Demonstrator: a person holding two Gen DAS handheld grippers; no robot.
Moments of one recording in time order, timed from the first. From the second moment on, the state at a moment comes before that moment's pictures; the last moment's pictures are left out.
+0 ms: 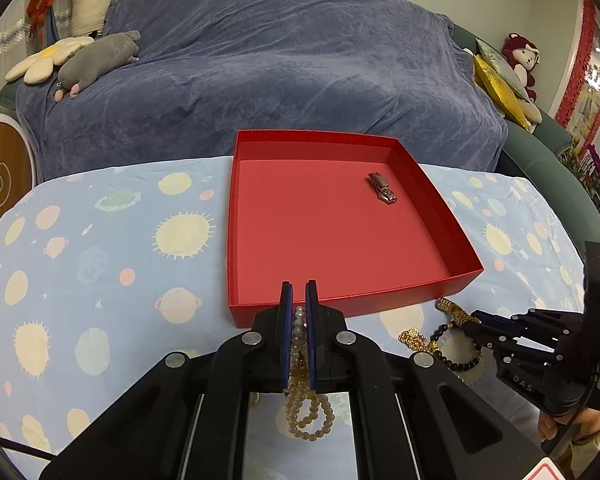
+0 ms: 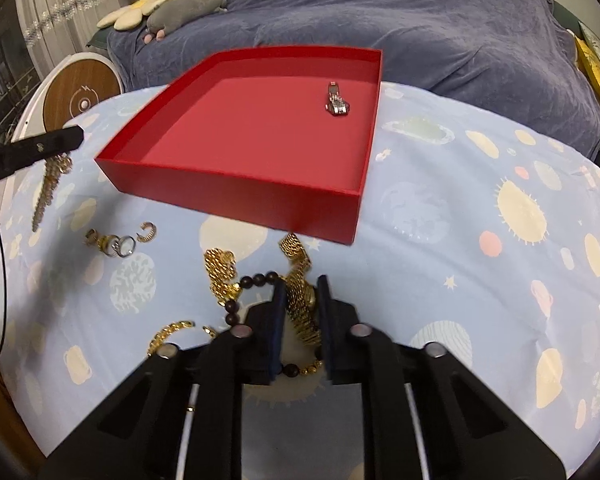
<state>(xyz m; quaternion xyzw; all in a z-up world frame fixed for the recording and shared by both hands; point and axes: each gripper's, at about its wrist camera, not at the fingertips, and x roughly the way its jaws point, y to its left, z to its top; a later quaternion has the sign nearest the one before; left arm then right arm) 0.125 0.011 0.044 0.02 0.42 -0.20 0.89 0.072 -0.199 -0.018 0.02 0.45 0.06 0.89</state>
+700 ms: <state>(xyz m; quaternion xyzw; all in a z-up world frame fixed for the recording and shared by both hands) 0.265 -0.053 0.040 0.04 0.43 -0.14 0.89 0.228 -0.193 0.045 -0.04 0.38 0.04 0.92</state>
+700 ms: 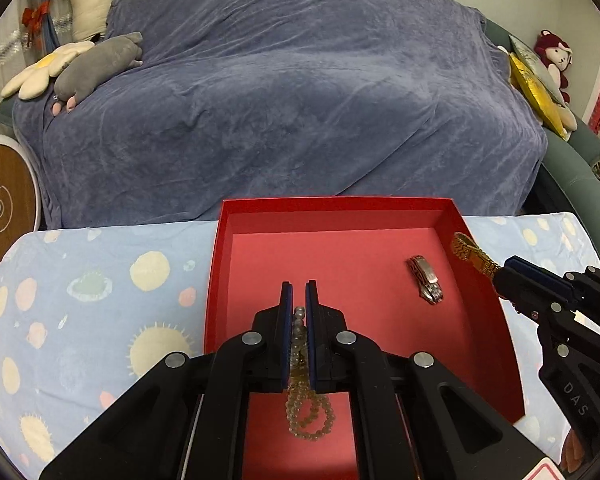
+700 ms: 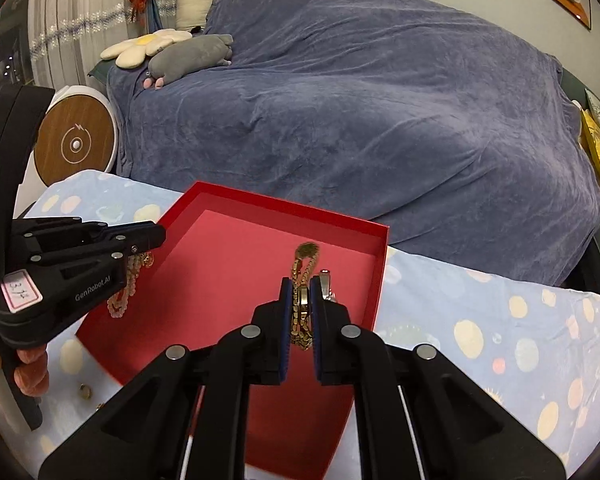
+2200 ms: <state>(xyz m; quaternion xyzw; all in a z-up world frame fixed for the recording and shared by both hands) 0.074 0.020 -0.004 0.05 0.45 -0.12 0.88 -0.003 -0.196 0.010 0.06 0.43 0.07 0.90</state>
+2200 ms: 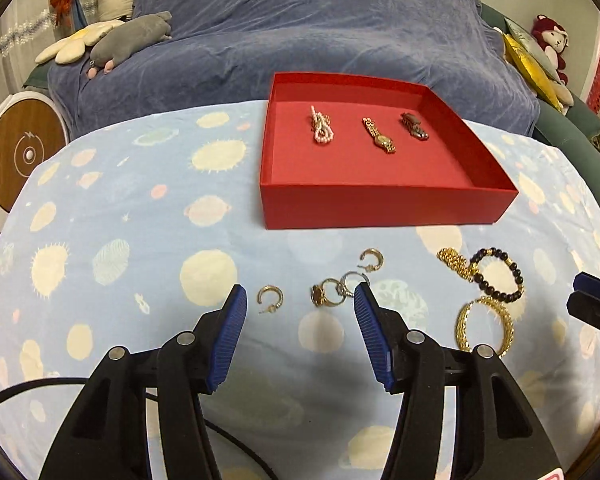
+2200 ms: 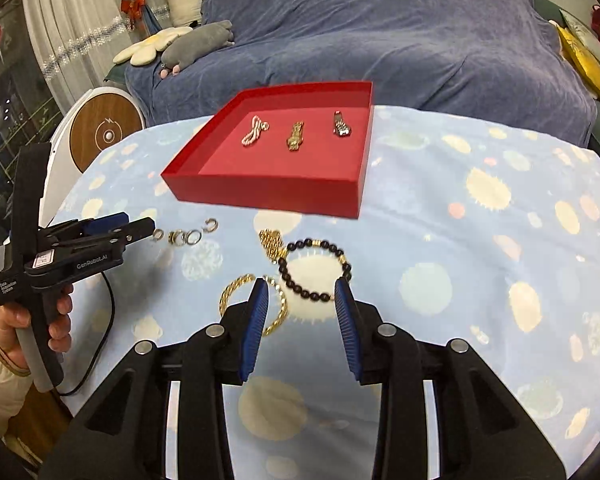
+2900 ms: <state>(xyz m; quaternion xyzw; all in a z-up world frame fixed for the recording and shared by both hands) 0.091 -0.005 -0.036 0.04 0.46 -0.15 0.88 0.002 -0.162 -0.037 0.07 0.48 0.09 0.87</state>
